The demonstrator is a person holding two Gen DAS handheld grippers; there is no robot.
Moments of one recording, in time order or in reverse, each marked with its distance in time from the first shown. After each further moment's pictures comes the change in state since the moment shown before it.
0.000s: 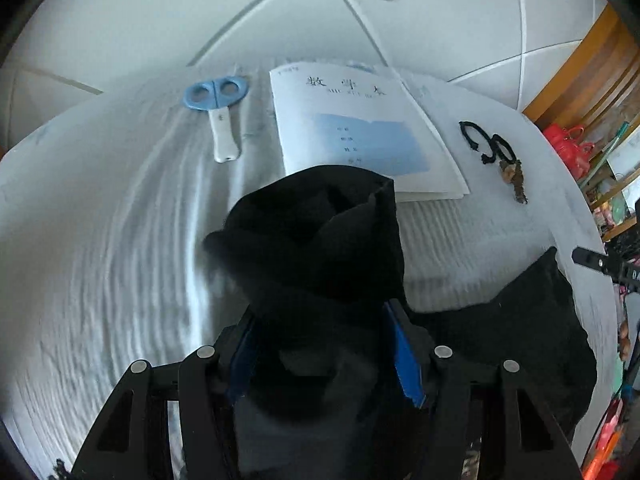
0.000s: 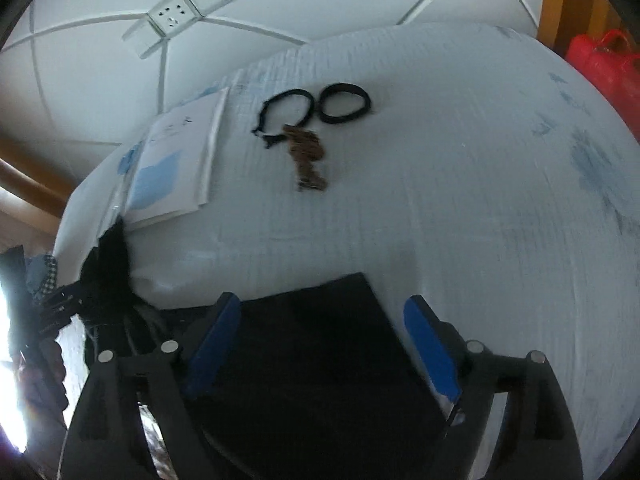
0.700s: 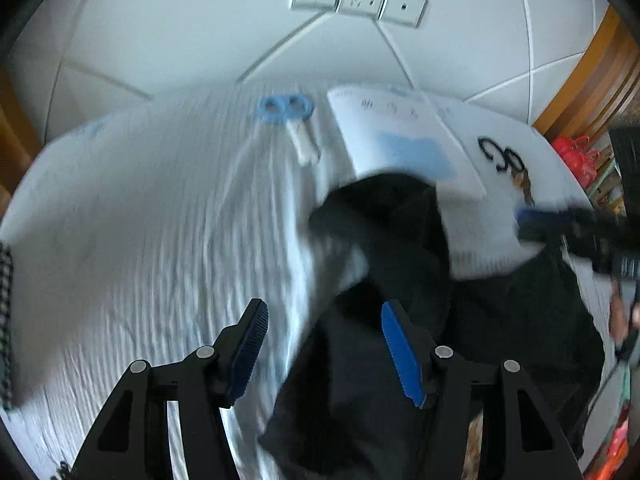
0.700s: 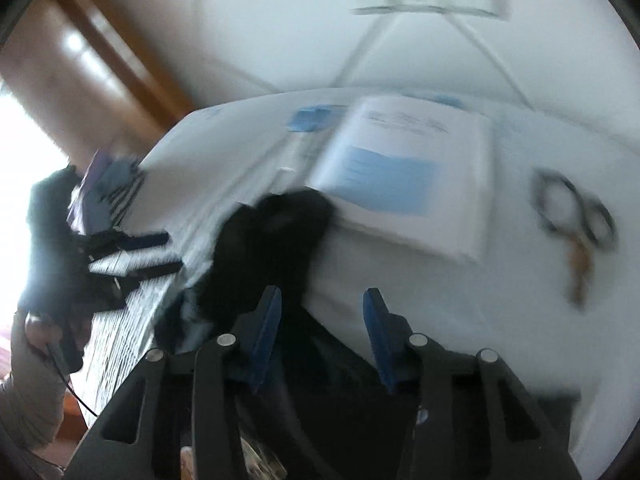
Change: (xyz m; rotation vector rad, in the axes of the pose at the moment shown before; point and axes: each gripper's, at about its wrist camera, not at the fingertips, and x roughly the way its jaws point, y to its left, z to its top) left arm -0.061 0.046 -0.047 -0.024 -0.042 0.062; right arm 0.026 0.213 0.014 -0.497 -0.002 0.280
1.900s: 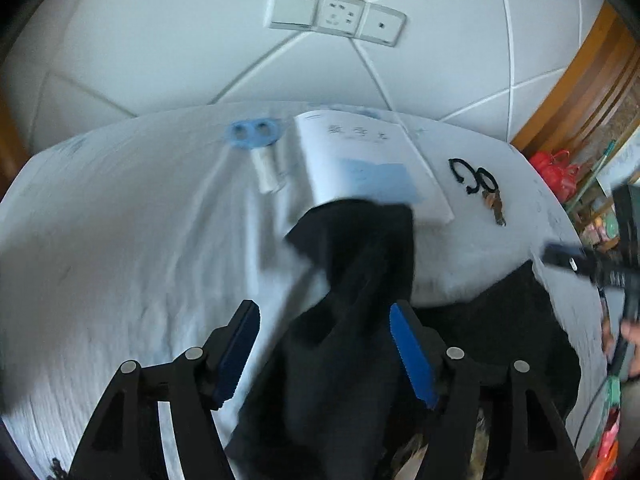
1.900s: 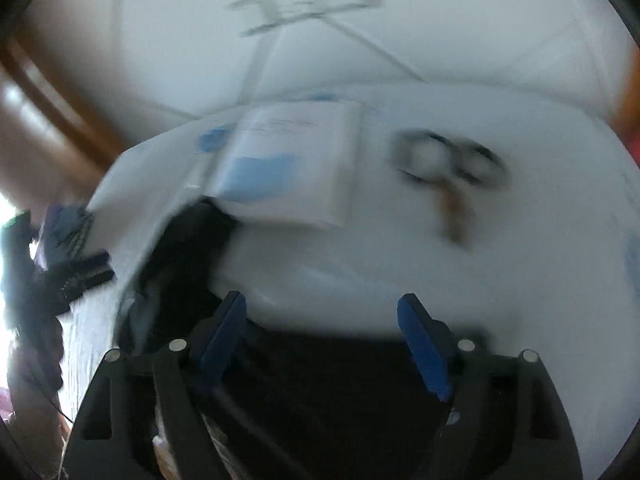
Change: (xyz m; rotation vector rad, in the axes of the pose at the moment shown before) left arm -0.003 -0.030 0.044 0.013 -0.050 -0.075; right arm -0.083 -0.095 -0.070 0.310 -0.036 -0.222
